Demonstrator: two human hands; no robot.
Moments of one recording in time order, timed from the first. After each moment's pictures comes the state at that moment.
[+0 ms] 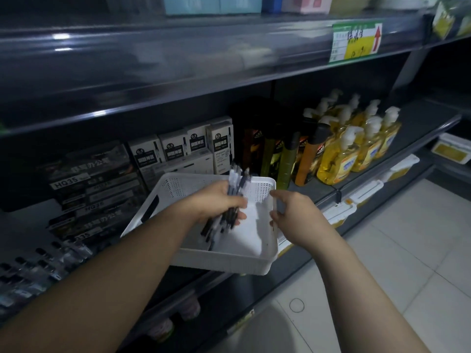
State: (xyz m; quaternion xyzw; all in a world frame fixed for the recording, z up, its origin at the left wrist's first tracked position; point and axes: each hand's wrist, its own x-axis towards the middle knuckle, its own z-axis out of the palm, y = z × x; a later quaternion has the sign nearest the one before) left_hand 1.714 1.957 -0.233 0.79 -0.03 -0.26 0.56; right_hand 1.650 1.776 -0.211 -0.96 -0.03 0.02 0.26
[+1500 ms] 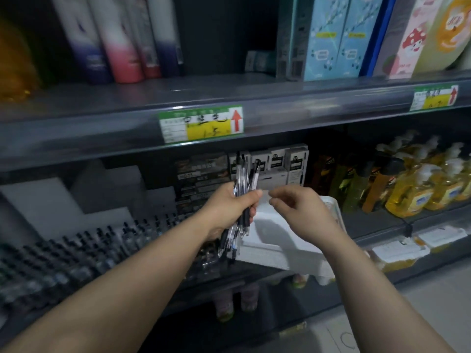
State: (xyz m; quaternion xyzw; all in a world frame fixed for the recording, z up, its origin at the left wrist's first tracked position) left_hand 1.581 2.052 -0.168 0.74 0.04 0.00 0.68; right_hand 1.603 1.885 -0.164 -0.88 -0.21 -0.05 0.41
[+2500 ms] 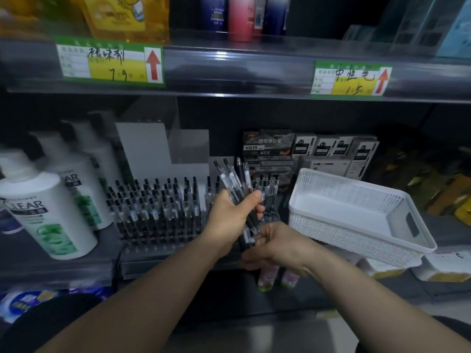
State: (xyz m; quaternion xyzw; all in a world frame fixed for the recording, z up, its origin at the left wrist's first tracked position) left_hand 1.451 2.148 -0.218 0.63 0.16 0.17 0.75; right_hand 1.489 2.028 -0.229 -0.70 -0.19 0.43 0.54
